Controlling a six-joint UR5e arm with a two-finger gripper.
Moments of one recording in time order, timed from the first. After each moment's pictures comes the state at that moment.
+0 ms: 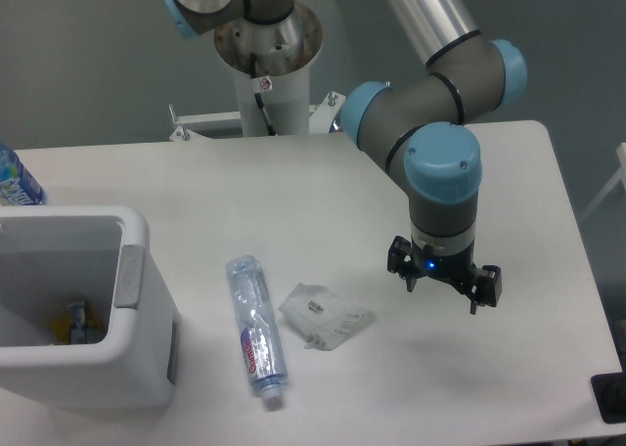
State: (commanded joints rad) arm 2.53 -2.04 -1.46 -0.98 1.64 1.03
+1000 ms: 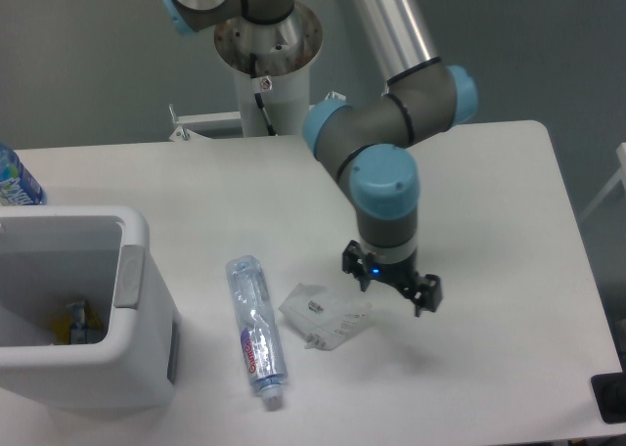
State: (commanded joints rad) arm 2.43 -2.03 -1.71 -0.84 1.64 1.17
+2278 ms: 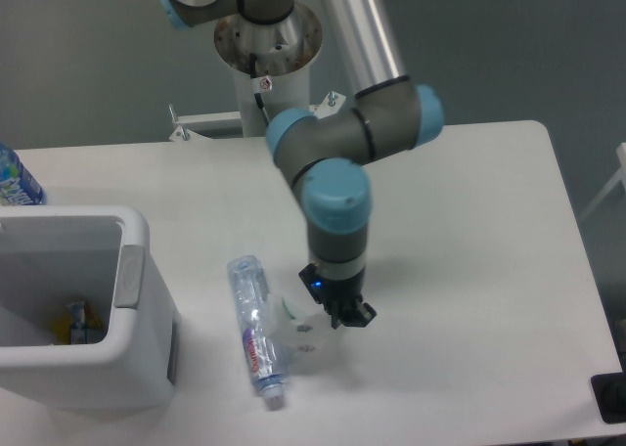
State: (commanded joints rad) arm 2.46 -2.01 -1.56 -0.96 1.30 1.13
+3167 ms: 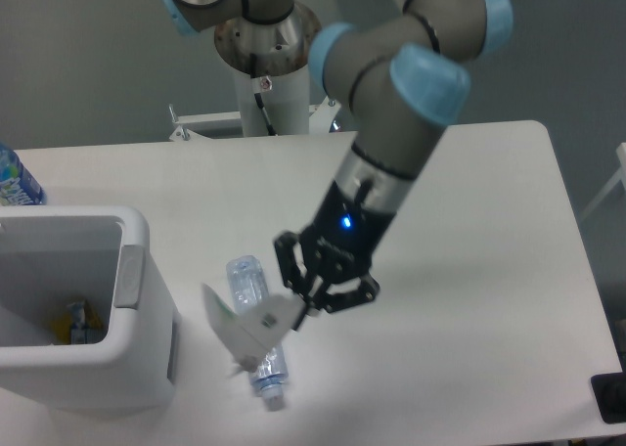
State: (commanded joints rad) arm 2.45 -1.84 -1.41 -1.00 0.75 0.78
